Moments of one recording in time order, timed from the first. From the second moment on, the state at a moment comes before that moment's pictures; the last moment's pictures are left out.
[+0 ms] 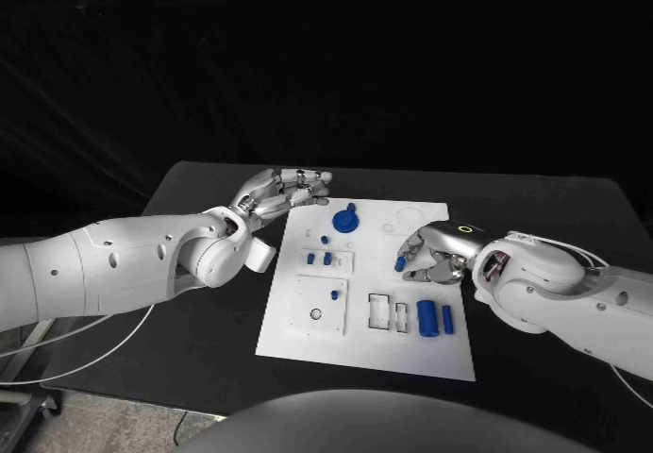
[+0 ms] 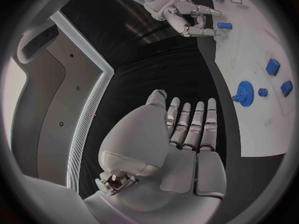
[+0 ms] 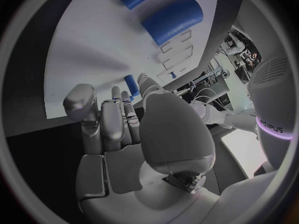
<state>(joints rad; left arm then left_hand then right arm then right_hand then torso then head) 1.18 -0.87 -0.23 1.48 -0.16 -0.18 0.59 1.50 0.15 -0.15 0.29 0.61 0.74 0.14 0.12 0.07 0.43 0.12 0.41 0.07 0.49 0.18 0.30 0.08 0.15 0.51 0.29 0.12 0.54 1.13 -0.83 -0.15 1.61 -1.60 -0.23 -0.16 1.37 -0.11 0.14 0.19 0.19 0.95 0.12 0.08 0.16 0.99 0.09 0.18 0.12 1.46 -0.01 1.22 1.20 0.12 1.43 0.10 0.85 1.31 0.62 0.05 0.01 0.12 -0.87</state>
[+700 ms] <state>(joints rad) 1.16 -0.87 -0.23 1.47 -0.16 -0.17 0.58 1.51 0.16 -0.15 0.29 0.61 0.74 0.14 0.12 0.07 0.43 0.13 0.41 0.06 0.49 0.18 0.30 0.07 0.15 0.51 0.29 0.12 0.54 1.10 -0.78 -0.15 1.55 -1.61 -0.29 -0.12 1.43 -0.09 0.19 0.16 0.29 0.97 0.12 0.08 0.15 1.07 0.08 0.21 0.11 1.46 -0.01 1.21 1.18 0.12 1.43 0.10 0.82 1.31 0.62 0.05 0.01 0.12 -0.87</state>
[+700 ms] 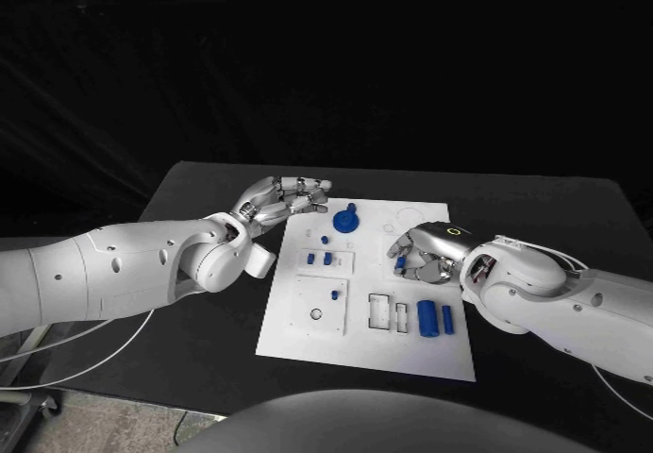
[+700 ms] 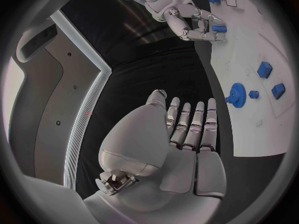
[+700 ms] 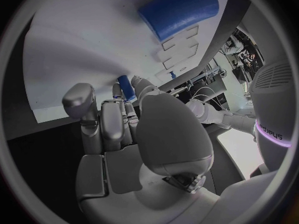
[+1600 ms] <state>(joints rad) 1.15 -0.86 -0.23 1.46 -0.16 -0.16 0.56 1.51 0.16 -0.14 0.29 0.61 0.75 0.15 0.12 0.07 0.44 0.13 0.41 0.06 0.49 0.18 0.30 0.07 0.15 0.51 0.29 0.12 0.54 1.10 -0.78 -0.15 1.56 -1.65 -0.29 -0.13 1.43 -0.11 0.23 0.16 0.30 1.03 0.10 0.11 0.18 1.11 0.07 0.22 0.10 1.46 -0.01 1.16 1.13 0.12 1.39 0.09 0.72 1.31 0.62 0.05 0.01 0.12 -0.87</state>
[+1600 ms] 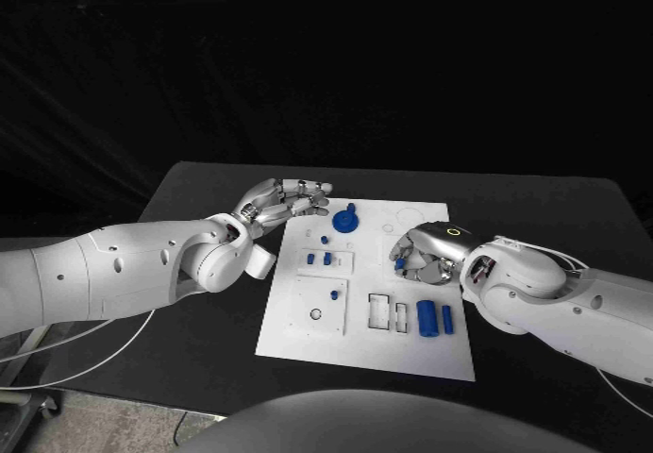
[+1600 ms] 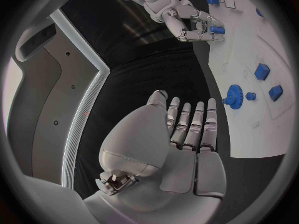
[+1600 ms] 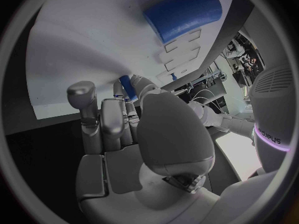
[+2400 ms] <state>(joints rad) 1.15 -0.86 -0.23 1.46 -0.16 -0.16 0.55 1.52 0.18 -0.12 0.29 0.61 0.75 0.15 0.12 0.07 0.45 0.15 0.41 0.06 0.49 0.18 0.30 0.07 0.15 0.51 0.29 0.12 0.53 1.10 -0.79 -0.15 1.57 -1.64 -0.32 -0.13 1.48 -0.09 0.25 0.10 0.30 1.13 0.10 0.20 0.23 1.15 0.06 0.25 0.13 1.44 -0.03 1.12 1.09 0.13 1.37 0.08 0.67 1.31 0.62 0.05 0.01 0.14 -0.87</state>
